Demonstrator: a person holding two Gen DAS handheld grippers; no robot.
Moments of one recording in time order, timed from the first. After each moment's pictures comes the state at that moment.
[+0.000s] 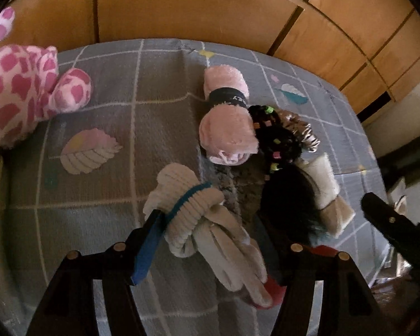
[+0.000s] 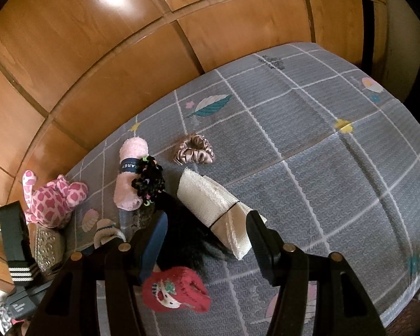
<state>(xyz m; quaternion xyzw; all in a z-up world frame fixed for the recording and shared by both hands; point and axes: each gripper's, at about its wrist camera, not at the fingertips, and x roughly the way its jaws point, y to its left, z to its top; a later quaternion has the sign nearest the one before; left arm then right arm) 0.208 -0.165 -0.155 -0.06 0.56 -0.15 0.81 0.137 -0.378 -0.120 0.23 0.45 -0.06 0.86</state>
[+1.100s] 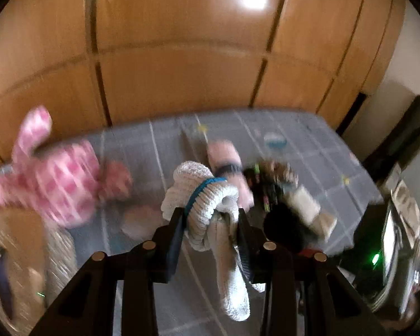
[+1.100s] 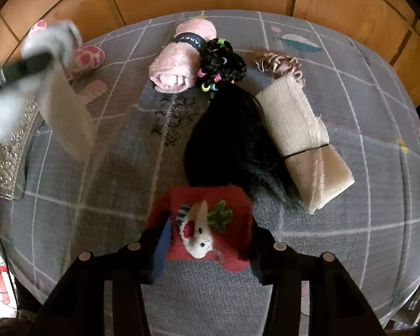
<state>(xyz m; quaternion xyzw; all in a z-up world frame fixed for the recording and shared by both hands) 0.192 -0.124 -0.064 0.01 0.43 -0.19 0.88 0.150 -0.278 -0.176 0.01 0.59 0.05 0.80</state>
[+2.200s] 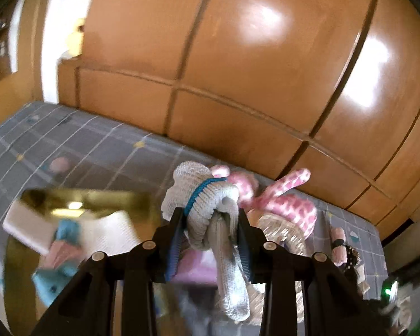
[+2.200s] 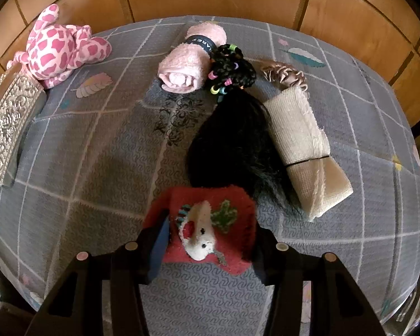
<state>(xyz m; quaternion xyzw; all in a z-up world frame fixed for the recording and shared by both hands) 0.111 0.213 -0.006 -0.18 0.34 0.04 0.92 0.139 -0.268 -0.178 -0.04 0.57 0.04 0.82</state>
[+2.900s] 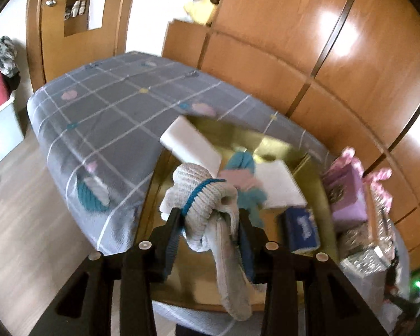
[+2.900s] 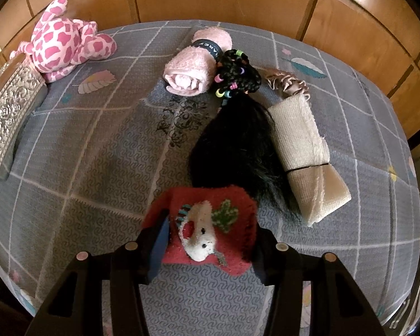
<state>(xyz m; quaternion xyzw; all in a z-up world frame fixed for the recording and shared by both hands) -0.067 0.365 -0.085 -0.25 0.37 0.21 0.87 0.130 -0.260 -0.176 -0.07 0.56 0.04 0.83</state>
